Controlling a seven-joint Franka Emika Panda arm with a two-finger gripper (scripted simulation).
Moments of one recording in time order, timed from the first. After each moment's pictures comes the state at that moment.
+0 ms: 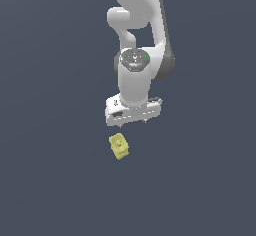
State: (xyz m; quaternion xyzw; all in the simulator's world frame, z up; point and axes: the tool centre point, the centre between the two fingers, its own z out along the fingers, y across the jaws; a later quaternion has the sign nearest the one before) arm 0.024 0.020 0.158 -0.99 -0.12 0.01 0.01
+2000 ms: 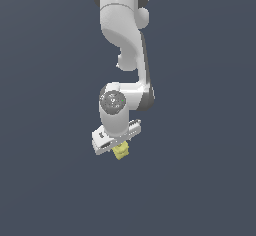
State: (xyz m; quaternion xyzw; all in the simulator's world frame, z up) arm 0.073 -0.040 0.062 -0.97 -0.26 0.00 0.00
